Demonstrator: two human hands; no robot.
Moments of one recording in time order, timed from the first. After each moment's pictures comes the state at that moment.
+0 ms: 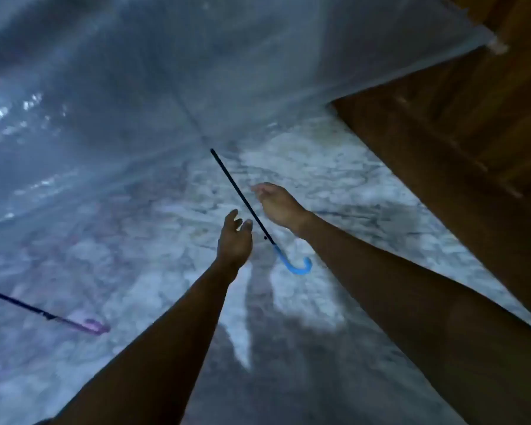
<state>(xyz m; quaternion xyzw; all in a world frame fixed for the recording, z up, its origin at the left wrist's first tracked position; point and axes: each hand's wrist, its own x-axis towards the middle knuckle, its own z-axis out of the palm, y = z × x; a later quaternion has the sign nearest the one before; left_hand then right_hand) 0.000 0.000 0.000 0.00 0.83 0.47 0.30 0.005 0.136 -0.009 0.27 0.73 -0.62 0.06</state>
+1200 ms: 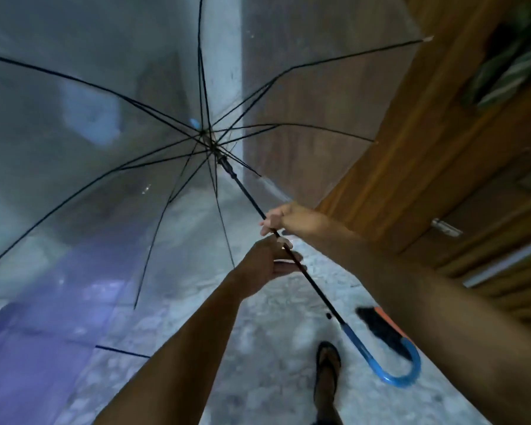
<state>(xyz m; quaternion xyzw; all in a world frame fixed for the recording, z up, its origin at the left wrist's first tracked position) 0.112 -0.171 0.698 0.16 0.51 0.53 0.66 0.184 -0.037 0.723 0.35 0.74 -0.57 0.02</state>
